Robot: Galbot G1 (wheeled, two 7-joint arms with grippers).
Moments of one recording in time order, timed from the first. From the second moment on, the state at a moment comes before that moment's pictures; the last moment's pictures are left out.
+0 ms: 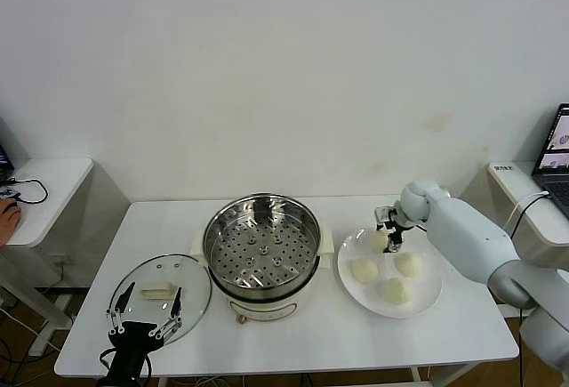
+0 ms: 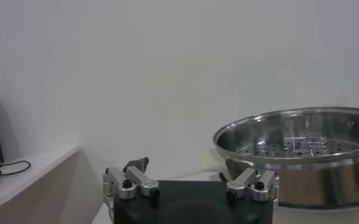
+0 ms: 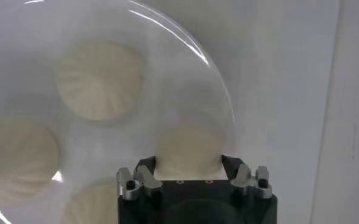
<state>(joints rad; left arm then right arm) 1.85 -1.42 -0.70 -2.26 0.00 -0.01 0.03 -0.05 1.01 -0.61 0.84 -0.41 -0.06 -1.03</state>
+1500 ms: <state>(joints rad) 1.80 -1.37 -0.73 -2.22 -0.04 -0.01 0.03 0.54 1.14 -1.07 1.20 0.14 -0.07 -1.01</state>
